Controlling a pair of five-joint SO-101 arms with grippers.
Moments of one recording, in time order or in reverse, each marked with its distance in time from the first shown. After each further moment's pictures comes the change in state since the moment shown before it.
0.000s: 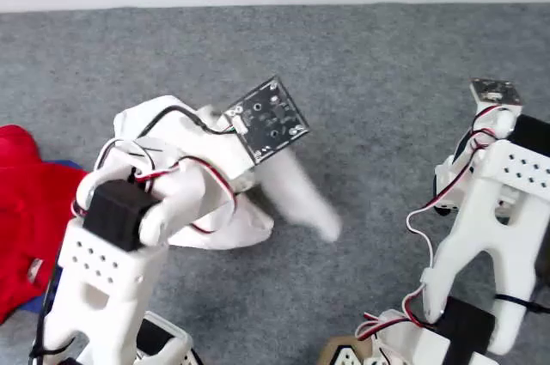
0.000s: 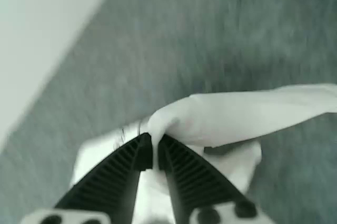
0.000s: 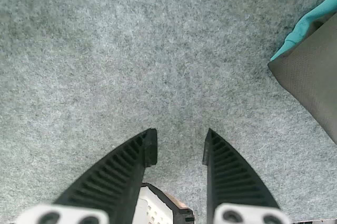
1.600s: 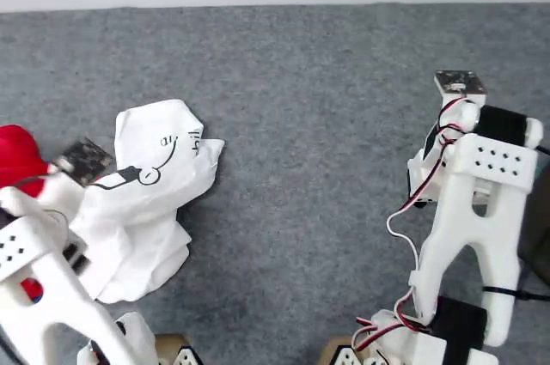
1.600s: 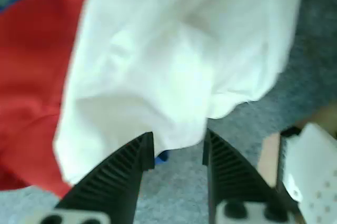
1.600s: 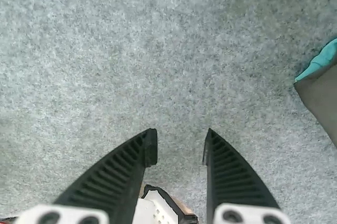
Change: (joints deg) left arm -63.3 -0.5 25.1 8.3 -37.3; right arm -8.4 0.0 0.0 0.0 -2.7
